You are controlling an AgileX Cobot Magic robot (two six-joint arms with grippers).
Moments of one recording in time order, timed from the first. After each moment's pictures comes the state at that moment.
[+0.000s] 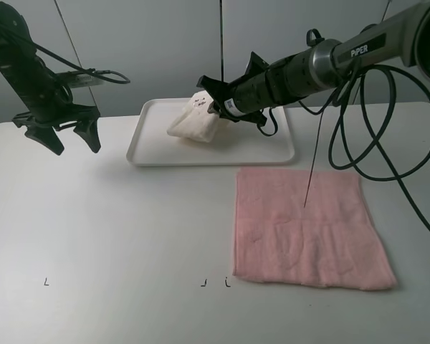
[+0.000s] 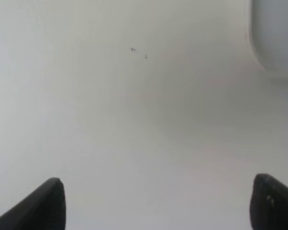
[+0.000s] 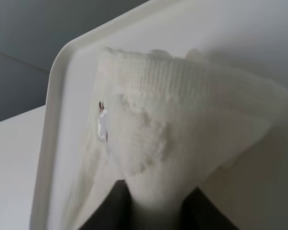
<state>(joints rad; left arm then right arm) -0.04 2.13 -1.62 -0.14 1.09 0.11 0.44 2.33 -1.57 1.47 0.21 -0.70</state>
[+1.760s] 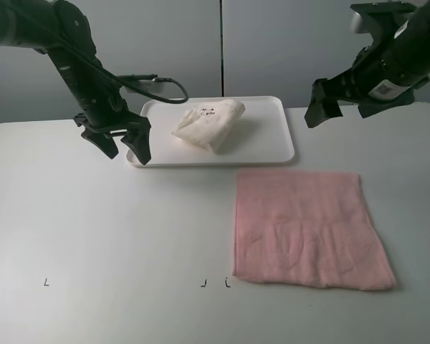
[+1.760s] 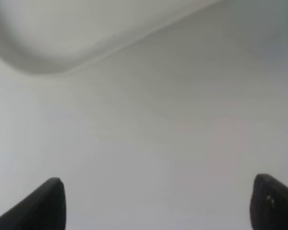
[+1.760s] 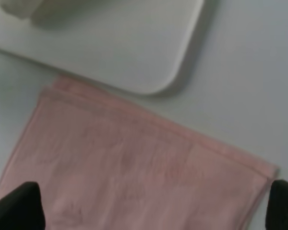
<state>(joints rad) -0.31 2.13 -1.62 -0.21 1.12 0.26 0.23 1.48 -1.00 0.14 0.70 -0.14</state>
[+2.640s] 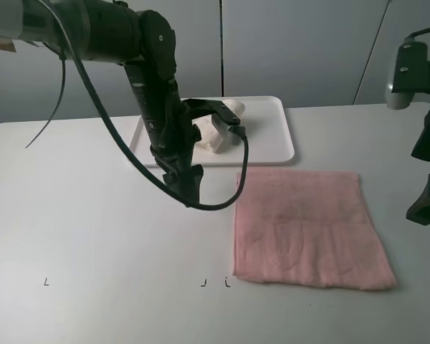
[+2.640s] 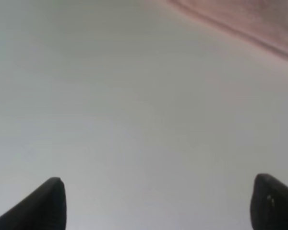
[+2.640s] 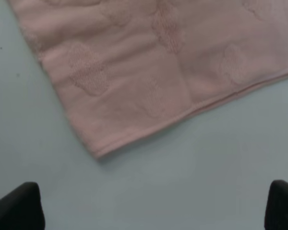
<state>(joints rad) -0.61 2.13 -1.62 -0.21 1.16 0.71 0.23 1.24 -0.87 0.02 1.15 -0.89</state>
